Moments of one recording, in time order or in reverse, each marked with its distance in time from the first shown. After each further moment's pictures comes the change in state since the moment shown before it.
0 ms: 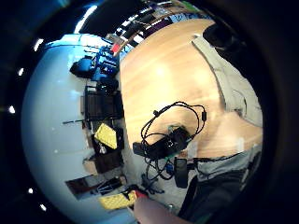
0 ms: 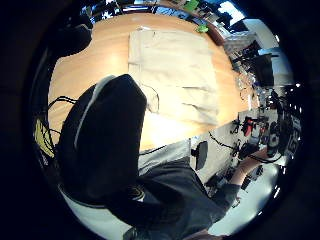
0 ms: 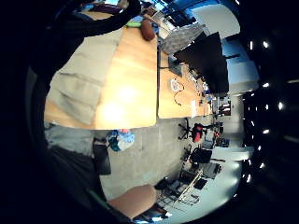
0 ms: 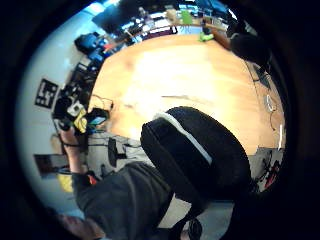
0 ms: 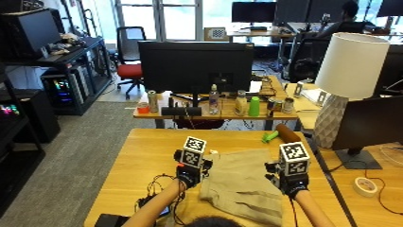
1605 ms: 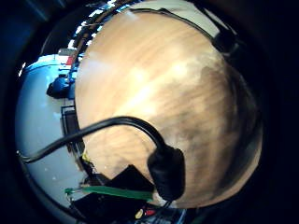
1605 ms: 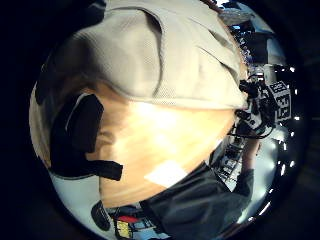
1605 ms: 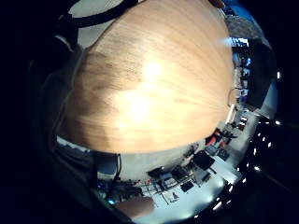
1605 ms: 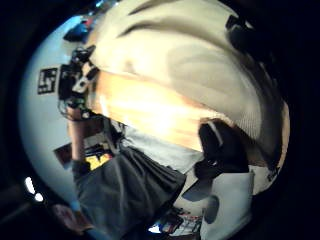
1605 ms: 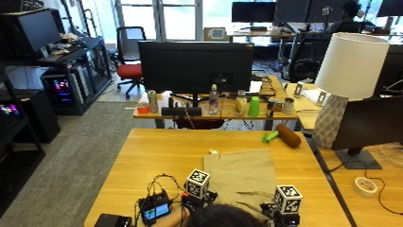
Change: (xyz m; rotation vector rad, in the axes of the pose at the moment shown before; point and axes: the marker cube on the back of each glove) left arm 0.060 -0.045 0.208 -0.019 0.107 0.250; right arm -0.034 0.036 0.247 -0.310 -0.285 -0.111
